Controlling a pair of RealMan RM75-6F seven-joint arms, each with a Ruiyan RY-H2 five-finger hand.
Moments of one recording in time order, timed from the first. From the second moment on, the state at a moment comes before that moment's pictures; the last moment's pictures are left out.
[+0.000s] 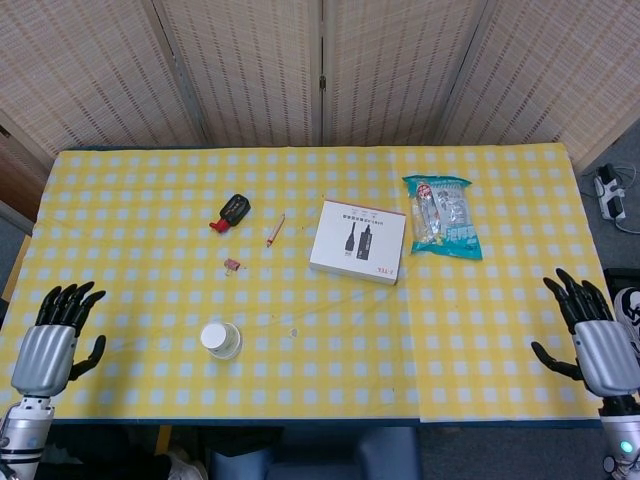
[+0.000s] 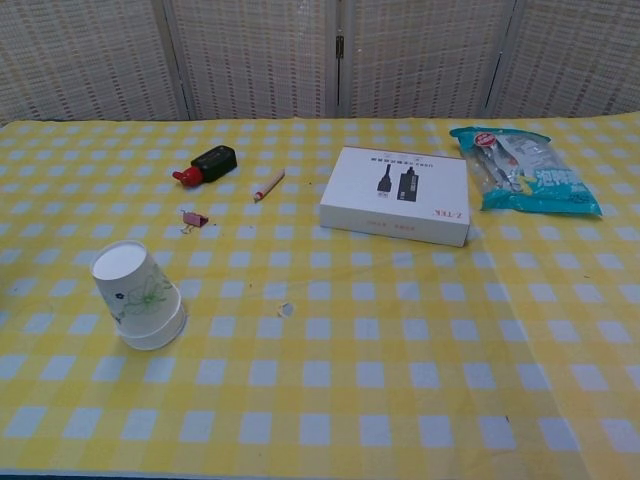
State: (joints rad) left arm -0.16 -1.17 -0.07 -1.66 1.53 1.46 0.12; right arm 0.09 -1.04 0.05 -1.67 -1.55 1.48 0.13
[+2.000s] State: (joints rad) left arm -0.58 -1.22 -0.02 -1.75 1.49 0.92 0.21; right arm 0.09 -1.04 0.04 -1.66 -1.55 1.46 0.13
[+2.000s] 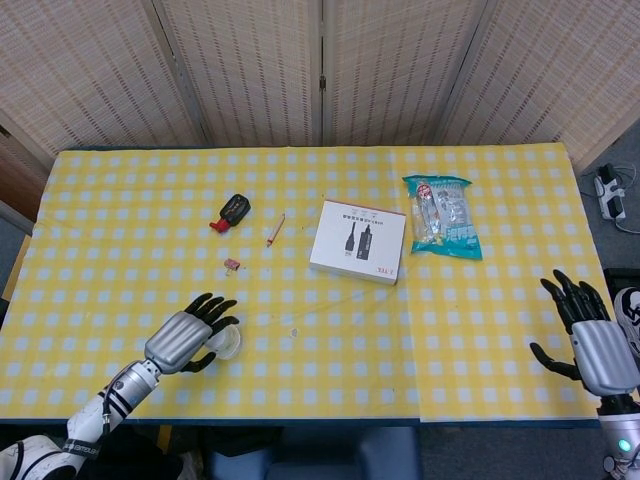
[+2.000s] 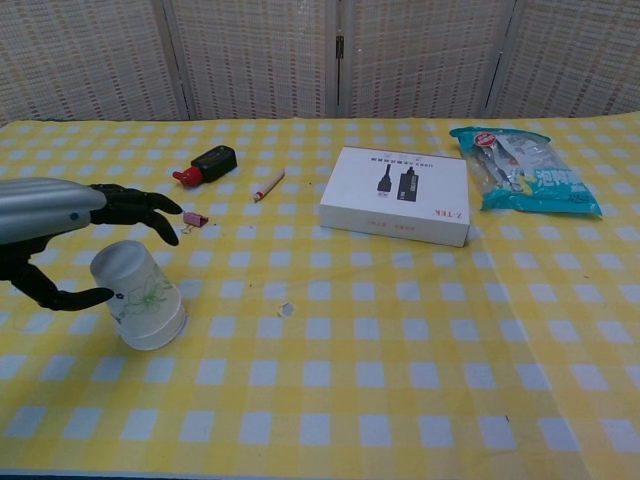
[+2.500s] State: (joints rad) left arm -0.58 -1.22 -0.01 -1.74 1.47 0.95 0.25; right arm 0.09 -1.04 0.04 -1.66 -1.54 1.46 0.13
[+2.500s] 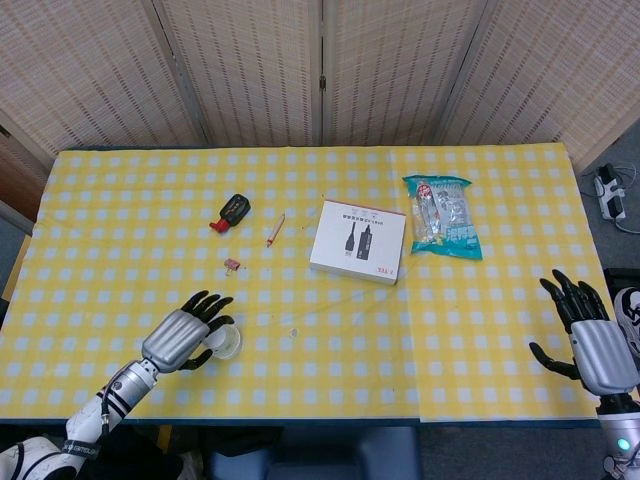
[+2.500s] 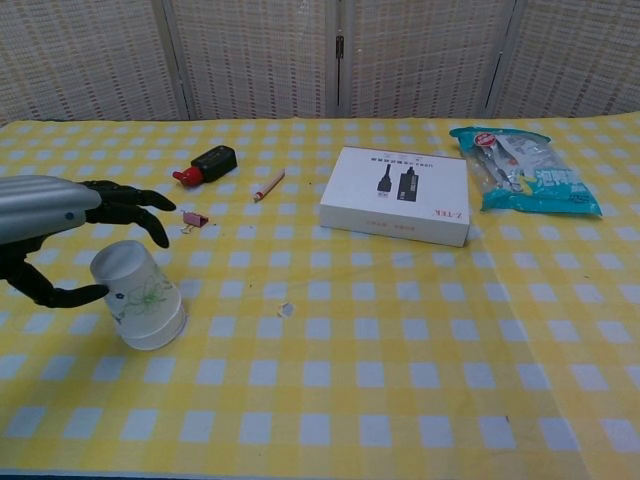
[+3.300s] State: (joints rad) left arm -0.57 -1.23 0.00 -1.73 1.47 1.01 0.29; right arm 0.09 -1.04 0.04 -1.67 -1.54 1.46 0.13
